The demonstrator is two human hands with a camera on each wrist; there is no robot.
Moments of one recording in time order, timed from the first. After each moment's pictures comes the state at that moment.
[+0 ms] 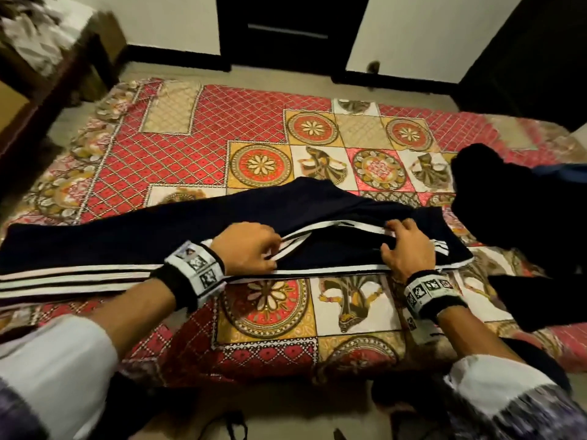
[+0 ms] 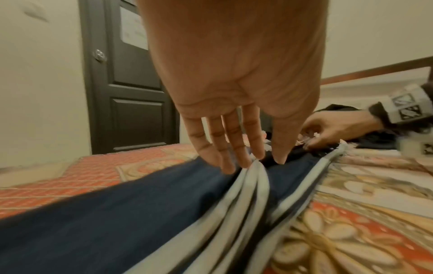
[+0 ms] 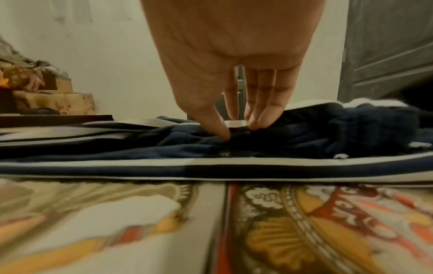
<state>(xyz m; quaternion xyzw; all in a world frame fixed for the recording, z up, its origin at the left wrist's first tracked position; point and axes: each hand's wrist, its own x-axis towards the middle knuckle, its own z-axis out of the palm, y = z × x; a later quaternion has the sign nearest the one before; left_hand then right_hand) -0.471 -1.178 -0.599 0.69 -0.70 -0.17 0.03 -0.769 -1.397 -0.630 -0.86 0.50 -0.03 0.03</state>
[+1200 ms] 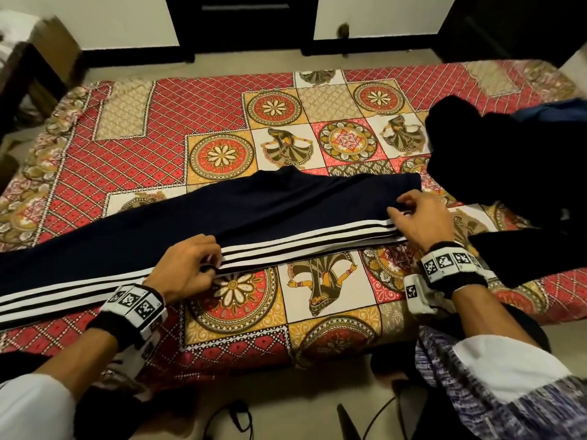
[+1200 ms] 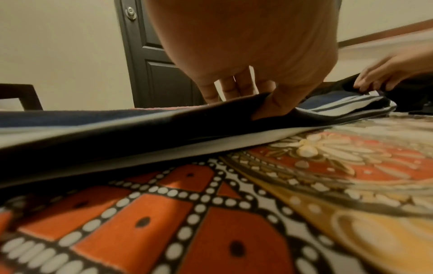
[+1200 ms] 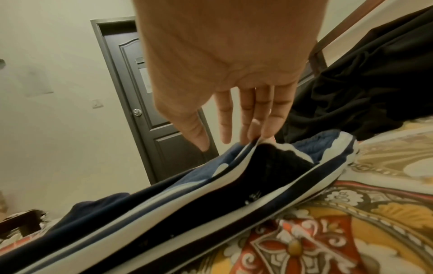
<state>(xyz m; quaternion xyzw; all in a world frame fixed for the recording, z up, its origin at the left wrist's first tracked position) -0.474 -1.140 -0.648 0.72 -0.65 -0.17 0.17 -0.848 -1.441 -0.617 -0.79 0.58 -0.14 0.13</state>
